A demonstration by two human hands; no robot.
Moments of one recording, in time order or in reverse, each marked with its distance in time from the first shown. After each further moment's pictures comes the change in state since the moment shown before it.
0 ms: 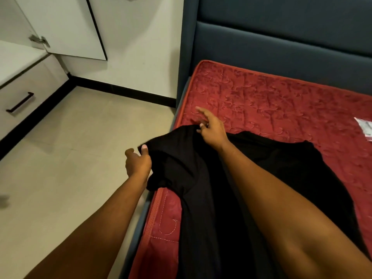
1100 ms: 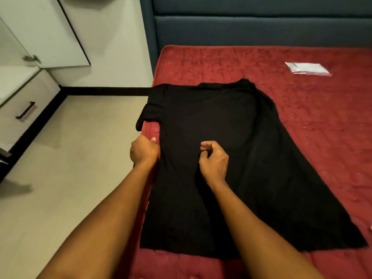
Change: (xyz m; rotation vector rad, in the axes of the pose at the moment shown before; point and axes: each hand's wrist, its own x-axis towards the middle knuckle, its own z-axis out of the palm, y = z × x) left_hand -0.244 -0.106 -0.093 0.617 -0.018 0.454; right_hand -0.445 -0.005 0.016 -0.072 0.609 0.203
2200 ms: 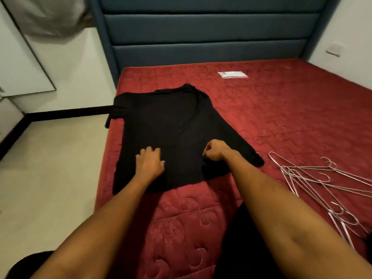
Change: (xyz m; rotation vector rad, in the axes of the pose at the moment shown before) left_hand -0.228 -0.030 0.011 0.487 -0.127 0.797; right_hand -0.078 0.035 -0.237 -0.618 -0.494 0.212
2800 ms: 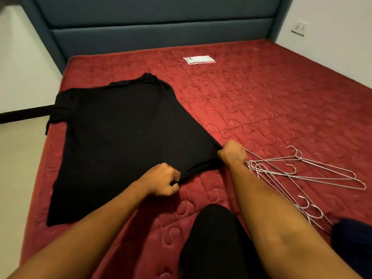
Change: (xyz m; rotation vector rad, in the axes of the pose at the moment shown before) left_hand 0.033 0.137 0.042 -0.132 -0.361 0.765; right_hand 0.017 0.154 -0.030 0.114 0.396 0.535
